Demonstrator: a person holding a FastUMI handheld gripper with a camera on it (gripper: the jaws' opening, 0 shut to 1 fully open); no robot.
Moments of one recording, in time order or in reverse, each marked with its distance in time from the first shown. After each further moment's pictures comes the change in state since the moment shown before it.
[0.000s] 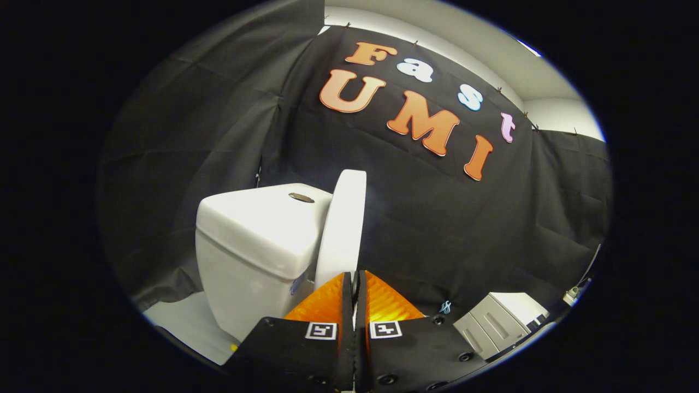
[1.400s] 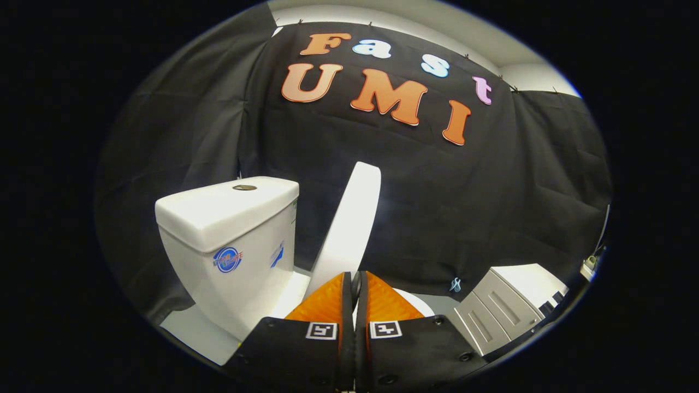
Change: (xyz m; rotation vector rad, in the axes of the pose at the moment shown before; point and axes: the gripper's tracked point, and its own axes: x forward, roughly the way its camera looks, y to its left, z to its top) arm 0.012 -0.111 -0.049 0.168 0.068 0.013
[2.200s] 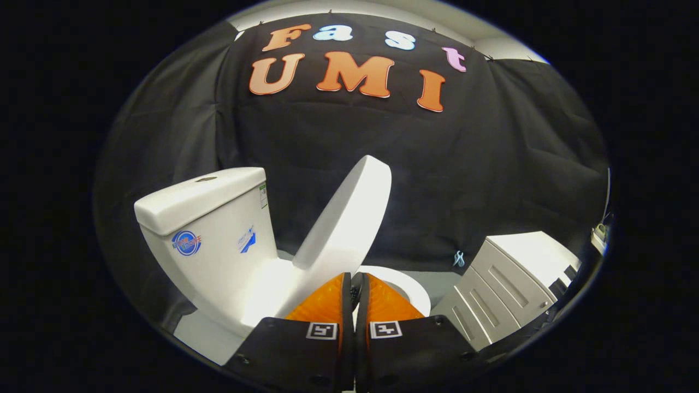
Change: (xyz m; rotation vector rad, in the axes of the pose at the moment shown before) arm 0.009 -0.083 -0.047 0.123 0.098 0.001
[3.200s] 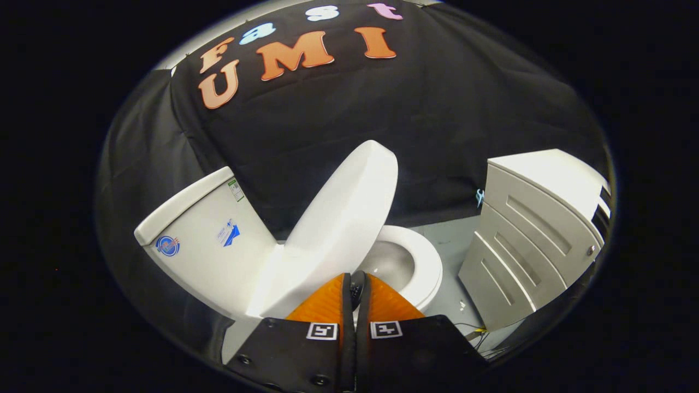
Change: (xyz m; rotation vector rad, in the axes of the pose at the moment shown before) arm 0.034 -0.107 -0.092 0.303 0.160 0.134
